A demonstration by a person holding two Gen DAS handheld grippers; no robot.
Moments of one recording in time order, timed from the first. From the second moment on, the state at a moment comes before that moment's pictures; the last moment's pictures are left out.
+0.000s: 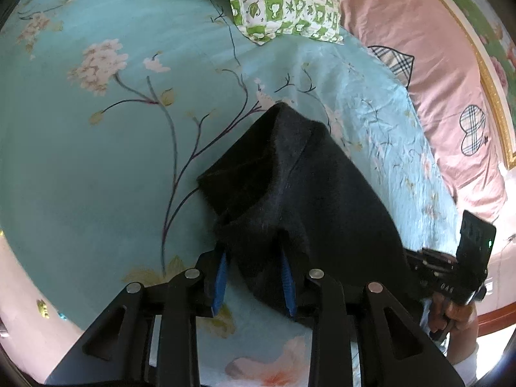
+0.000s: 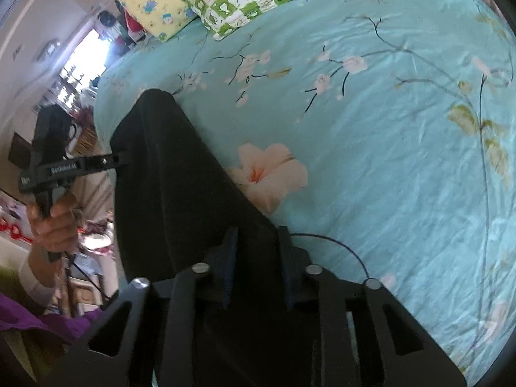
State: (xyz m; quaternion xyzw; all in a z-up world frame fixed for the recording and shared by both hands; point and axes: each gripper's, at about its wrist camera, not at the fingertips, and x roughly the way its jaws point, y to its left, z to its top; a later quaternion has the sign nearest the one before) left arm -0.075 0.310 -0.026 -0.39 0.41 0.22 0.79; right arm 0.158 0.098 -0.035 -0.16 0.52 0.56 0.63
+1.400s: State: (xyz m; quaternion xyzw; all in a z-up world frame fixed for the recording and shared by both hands) left arm -0.016 0.319 -0.002 -0.19 0.39 0.24 0.87; right arm 0.186 0.076 -0.024 -0.08 0.39 0.40 0.83
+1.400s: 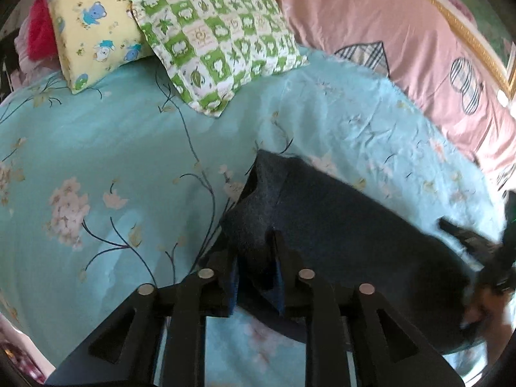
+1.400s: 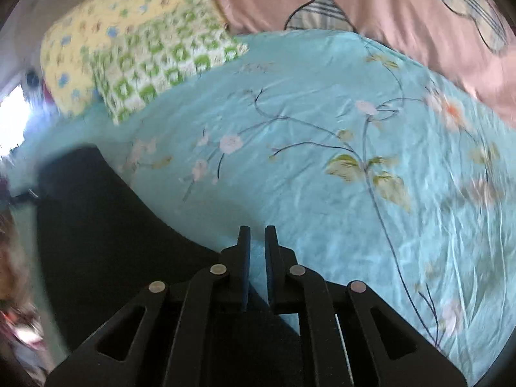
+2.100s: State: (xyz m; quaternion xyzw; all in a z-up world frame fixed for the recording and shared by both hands) left arm -0.033 0.250 0.052 -0.20 0.37 0.18 0.89; right arm 0.074 -0.107 0.034 0.05 0.39 0.34 0.85
